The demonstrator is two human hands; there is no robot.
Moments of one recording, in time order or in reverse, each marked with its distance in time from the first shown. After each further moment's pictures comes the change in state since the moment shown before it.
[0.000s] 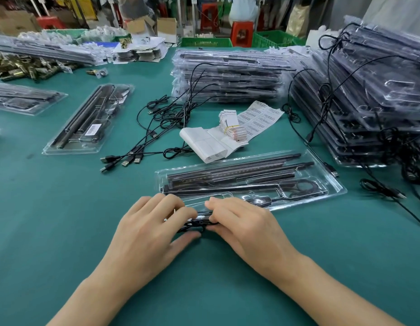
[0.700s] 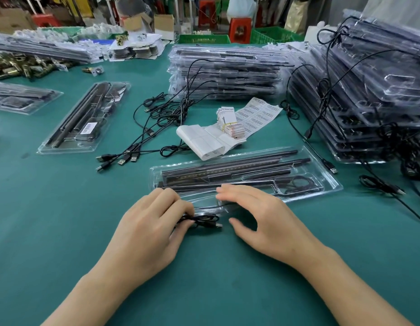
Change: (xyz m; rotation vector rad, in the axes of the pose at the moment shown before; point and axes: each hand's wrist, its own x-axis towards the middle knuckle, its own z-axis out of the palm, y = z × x) left_hand 0.006 0.002 0.003 -0.123 -0.015 -0.043; right_hand -0.008 0.029 -0.024 0.174 -0.205 0.205
